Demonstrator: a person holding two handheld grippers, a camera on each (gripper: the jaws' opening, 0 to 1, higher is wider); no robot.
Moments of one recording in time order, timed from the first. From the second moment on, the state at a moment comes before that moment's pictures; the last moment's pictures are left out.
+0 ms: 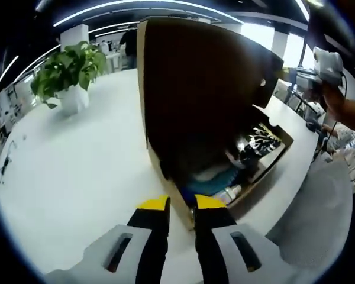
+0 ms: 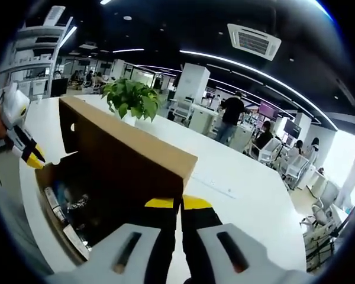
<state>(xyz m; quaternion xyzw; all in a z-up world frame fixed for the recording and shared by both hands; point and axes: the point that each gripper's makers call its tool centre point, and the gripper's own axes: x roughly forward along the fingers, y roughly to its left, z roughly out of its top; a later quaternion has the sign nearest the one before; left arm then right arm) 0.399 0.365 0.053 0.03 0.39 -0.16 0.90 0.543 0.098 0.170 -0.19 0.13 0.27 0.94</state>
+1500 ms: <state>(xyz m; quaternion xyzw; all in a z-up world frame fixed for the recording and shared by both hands) 0.392 0.362 0.040 0.02 0.42 -0.16 0.90 0.657 0.121 0.131 -0.18 0.21 0.28 0.92</state>
